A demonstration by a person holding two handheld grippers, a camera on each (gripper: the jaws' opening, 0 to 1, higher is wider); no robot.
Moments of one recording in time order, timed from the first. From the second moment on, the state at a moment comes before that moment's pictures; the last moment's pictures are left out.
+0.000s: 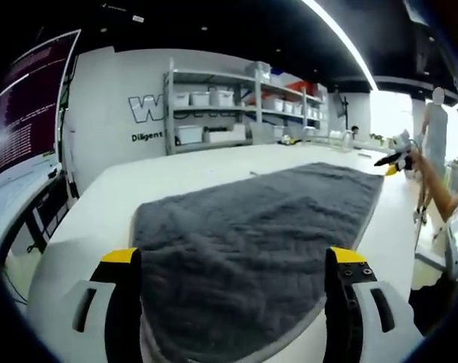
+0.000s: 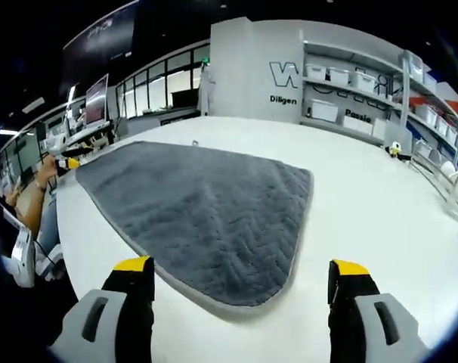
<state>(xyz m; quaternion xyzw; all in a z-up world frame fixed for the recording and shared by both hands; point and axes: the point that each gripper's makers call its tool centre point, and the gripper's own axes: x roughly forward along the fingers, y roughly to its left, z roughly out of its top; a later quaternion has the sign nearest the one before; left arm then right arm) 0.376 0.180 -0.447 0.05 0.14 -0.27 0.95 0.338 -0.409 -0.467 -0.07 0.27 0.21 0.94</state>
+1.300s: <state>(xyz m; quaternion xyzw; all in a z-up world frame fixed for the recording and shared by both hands) 0.355 0.166 -0.451 0.05 0.15 -0.30 0.94 0.339 -0.166 -0.454 -0.12 0.20 0.47 0.85</state>
